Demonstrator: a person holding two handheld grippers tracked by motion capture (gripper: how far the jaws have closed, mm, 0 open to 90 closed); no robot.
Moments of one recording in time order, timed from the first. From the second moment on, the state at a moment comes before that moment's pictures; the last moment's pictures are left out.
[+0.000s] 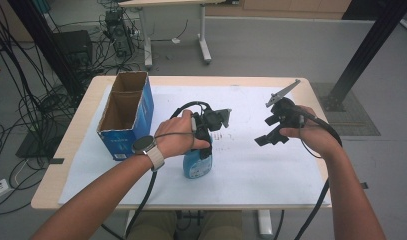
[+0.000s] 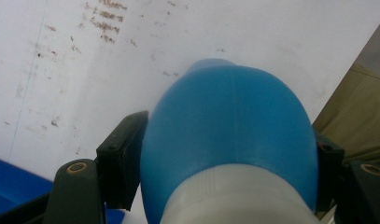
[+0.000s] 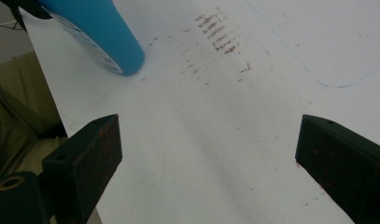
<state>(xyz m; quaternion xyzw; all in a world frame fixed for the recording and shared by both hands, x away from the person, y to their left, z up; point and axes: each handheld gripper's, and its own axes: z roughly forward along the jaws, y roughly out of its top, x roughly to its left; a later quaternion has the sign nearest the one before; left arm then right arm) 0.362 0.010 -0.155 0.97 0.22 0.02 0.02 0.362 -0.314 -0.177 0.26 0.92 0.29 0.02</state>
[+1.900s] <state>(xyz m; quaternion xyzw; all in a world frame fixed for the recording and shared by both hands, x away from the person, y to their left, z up) 0.368 0.010 -0.155 0.97 0.23 0.00 0.02 0.358 -0.315 -0.176 0.27 0.92 0.29 0.02</state>
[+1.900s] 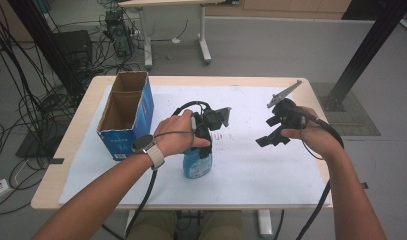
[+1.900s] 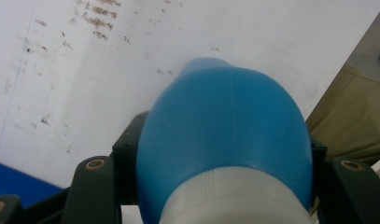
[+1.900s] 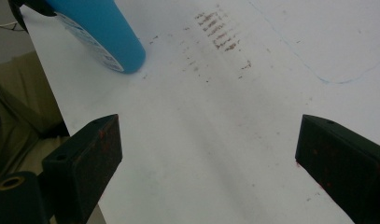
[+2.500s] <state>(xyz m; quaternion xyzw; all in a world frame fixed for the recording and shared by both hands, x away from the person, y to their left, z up) 0.367 0.011 -0.156 0.97 0.23 0.01 0.02 0.357 -0.313 -0.174 0.27 0.92 0.29 0.02</state>
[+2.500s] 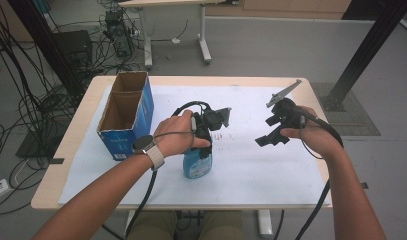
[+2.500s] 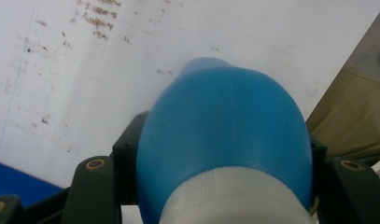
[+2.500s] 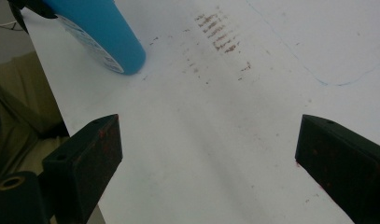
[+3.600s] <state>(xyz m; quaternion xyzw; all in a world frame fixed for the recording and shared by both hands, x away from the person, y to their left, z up) 0.365 0.011 -0.156 0.97 0.23 0.01 0.02 0.356 -0.316 -0.174 0.27 0.92 0.29 0.03</state>
